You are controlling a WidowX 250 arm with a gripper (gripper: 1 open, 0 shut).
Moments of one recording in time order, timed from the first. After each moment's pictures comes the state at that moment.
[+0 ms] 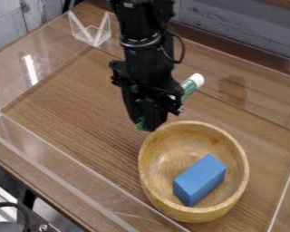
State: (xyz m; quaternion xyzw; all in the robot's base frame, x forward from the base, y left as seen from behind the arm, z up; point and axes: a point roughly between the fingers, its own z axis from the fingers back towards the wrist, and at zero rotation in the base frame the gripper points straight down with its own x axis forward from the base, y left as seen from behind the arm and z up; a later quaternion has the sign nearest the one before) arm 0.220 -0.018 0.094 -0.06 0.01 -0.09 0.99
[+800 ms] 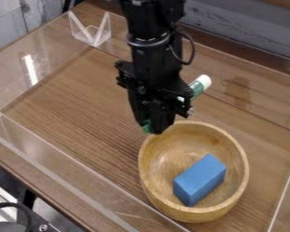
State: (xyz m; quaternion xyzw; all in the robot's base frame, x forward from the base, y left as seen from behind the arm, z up) arm 0.215 -0.029 0.099 -0.06 0.02 -0.08 0.99
